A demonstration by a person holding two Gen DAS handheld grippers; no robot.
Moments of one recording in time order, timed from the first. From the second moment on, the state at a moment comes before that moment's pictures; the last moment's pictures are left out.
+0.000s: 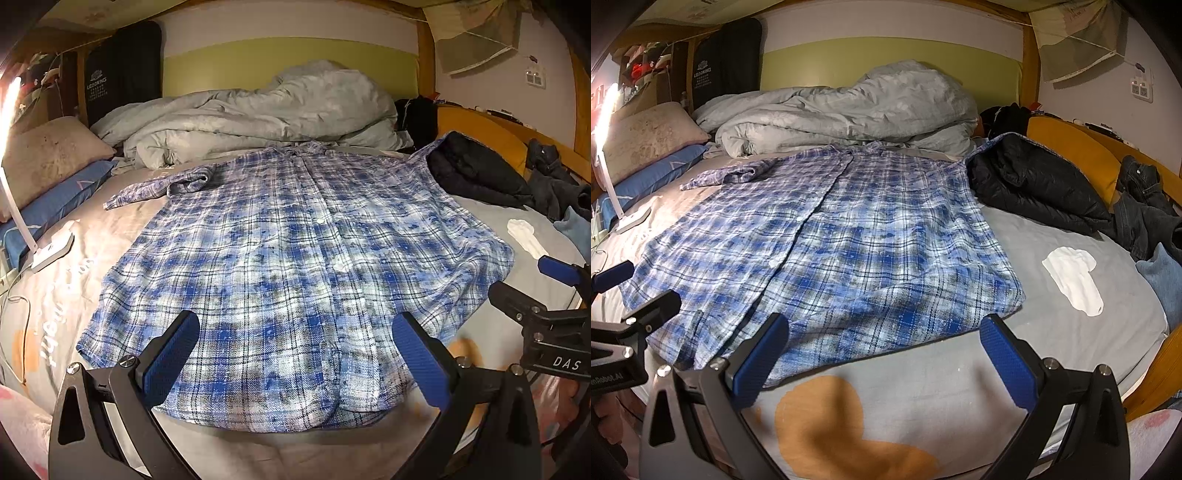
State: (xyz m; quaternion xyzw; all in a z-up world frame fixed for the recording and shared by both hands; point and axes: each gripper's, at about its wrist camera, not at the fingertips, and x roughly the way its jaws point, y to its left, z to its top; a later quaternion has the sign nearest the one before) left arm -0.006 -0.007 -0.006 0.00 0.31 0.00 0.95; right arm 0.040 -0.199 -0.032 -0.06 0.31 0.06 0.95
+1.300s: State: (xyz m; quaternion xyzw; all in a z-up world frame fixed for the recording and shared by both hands) left arm -0.004 -0.006 -0.010 0.01 0.32 0.00 0.95; right arm 0.038 -0.198 -0.032 -0.06 0.31 0.06 0.95
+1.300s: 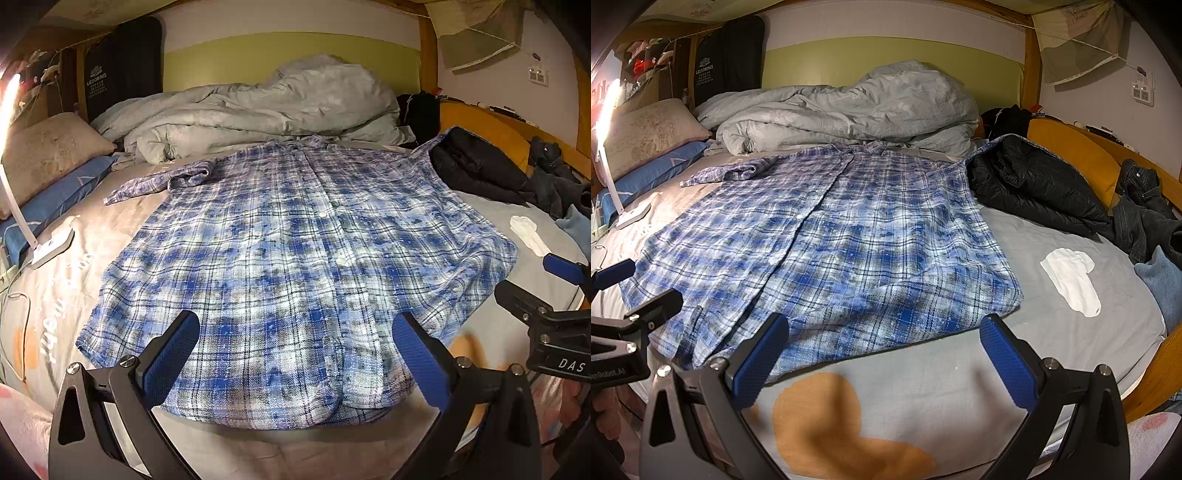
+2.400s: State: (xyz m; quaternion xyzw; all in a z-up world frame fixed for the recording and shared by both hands) left arm 0.004 0.013 -0.035 0.02 0.37 0.02 0.93; right arm 0.044 -0.198 -0.040 -0.08 0.33 0.04 0.94
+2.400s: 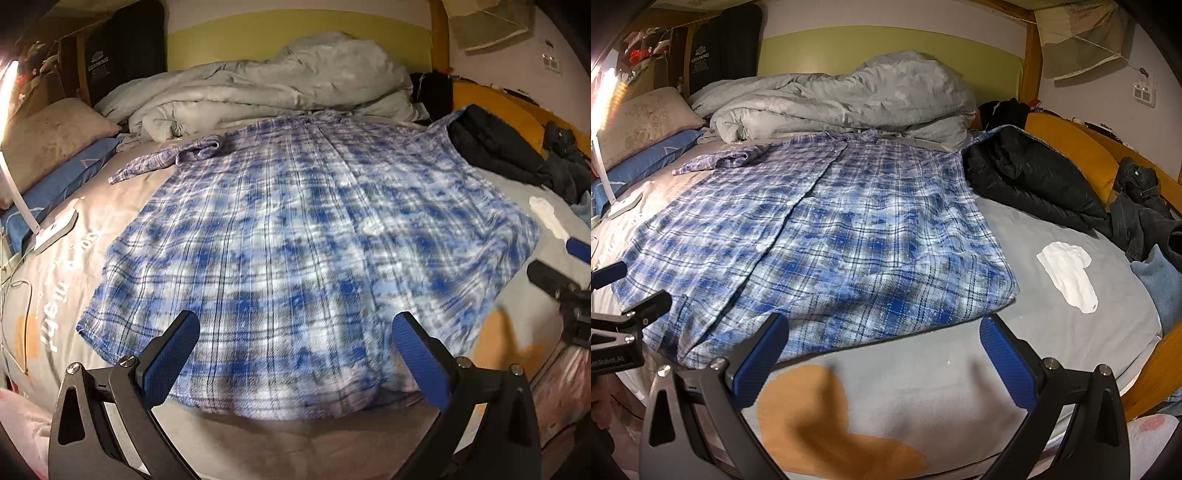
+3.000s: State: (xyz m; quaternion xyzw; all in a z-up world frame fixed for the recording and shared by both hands) left arm -0.008 -0.011 -0.081 0.10 0.46 -0.06 0.88; right arm 0.041 -0.150 -0.085 -0.25 0.37 0.08 0.89
